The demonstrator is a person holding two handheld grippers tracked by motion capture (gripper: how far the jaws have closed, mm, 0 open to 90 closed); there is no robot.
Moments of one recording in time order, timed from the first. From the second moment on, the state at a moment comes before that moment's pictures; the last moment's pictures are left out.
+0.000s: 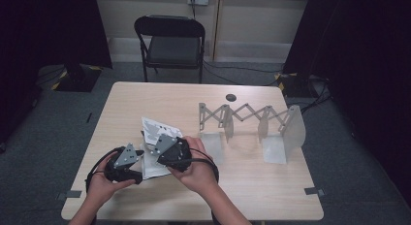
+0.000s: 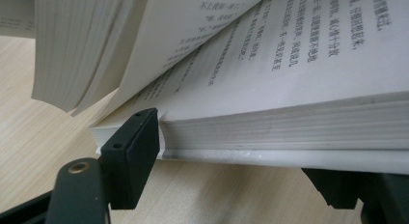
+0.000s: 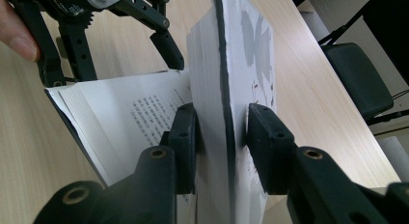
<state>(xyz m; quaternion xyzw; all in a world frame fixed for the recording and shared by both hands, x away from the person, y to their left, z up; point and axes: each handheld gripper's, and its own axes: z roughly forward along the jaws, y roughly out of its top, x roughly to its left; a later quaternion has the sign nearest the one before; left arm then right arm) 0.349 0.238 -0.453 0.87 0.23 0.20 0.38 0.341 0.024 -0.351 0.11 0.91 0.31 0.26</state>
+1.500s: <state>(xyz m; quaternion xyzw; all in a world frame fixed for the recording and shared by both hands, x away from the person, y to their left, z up) 0.354 0.235 -0.407 0.90 0.17 0.21 0.35 0.339 -0.075 -0.380 0.22 0.86 0.44 0.14</state>
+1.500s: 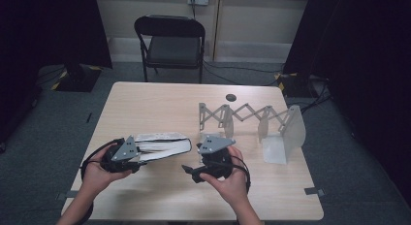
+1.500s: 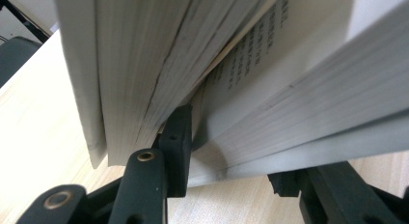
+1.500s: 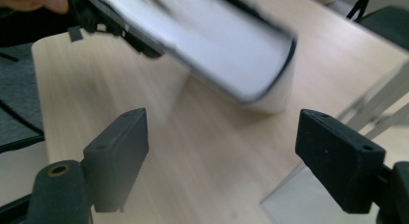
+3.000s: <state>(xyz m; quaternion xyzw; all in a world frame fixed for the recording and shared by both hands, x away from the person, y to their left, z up) 0.352 0.253 -0.370 0.92 0.17 0.15 0.32 0.329 -0.102 -0.496 0.25 0.89 0.36 0.10</state>
